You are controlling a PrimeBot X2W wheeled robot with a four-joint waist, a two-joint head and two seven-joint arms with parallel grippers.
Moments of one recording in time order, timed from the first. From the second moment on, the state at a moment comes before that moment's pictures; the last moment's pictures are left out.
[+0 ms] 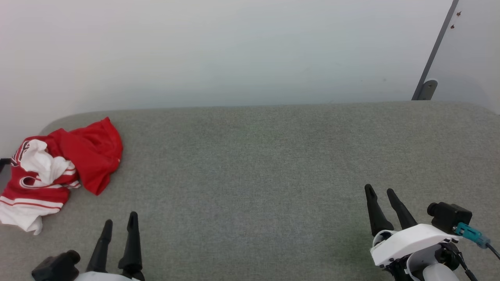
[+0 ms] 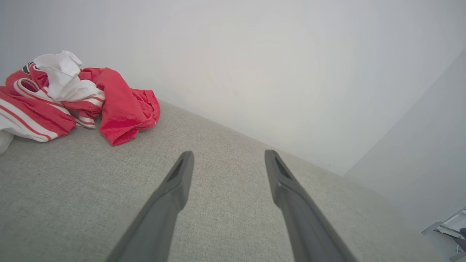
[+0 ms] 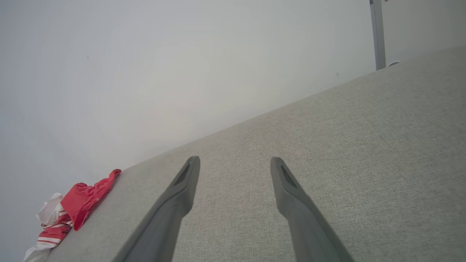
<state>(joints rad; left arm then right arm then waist) 0.07 0.17 0.02 0.09 -0.63 -0.06 -0.18 -0.22 -0.06 0.11 0.44 0.58 0.13 -0.15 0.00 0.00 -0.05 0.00</state>
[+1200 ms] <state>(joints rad) 0.10 0.16 0.05 0.08 -0.33 -0.10 -0.25 -0.24 -0.05 0.10 0.45 0.28 0.13 -0.21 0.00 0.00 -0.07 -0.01</state>
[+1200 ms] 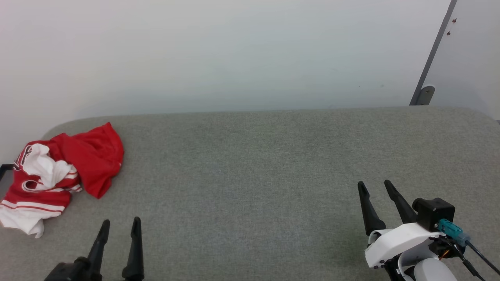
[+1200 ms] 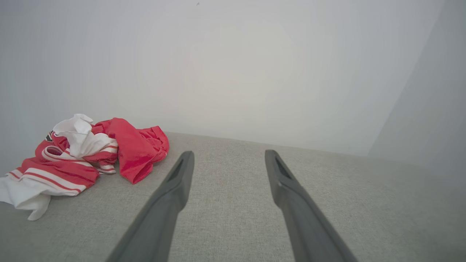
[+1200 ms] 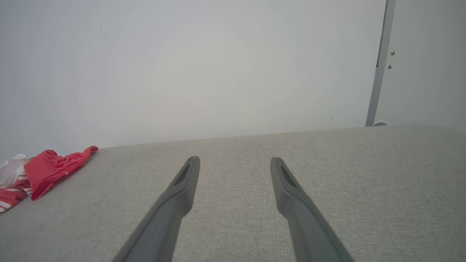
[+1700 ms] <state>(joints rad) 0.11 0.16 0.06 0.07 -0.28 -0.11 -0.26 -0.24 -0.05 0.10 0.45 0.23 0.13 -0.23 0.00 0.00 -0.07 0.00</state>
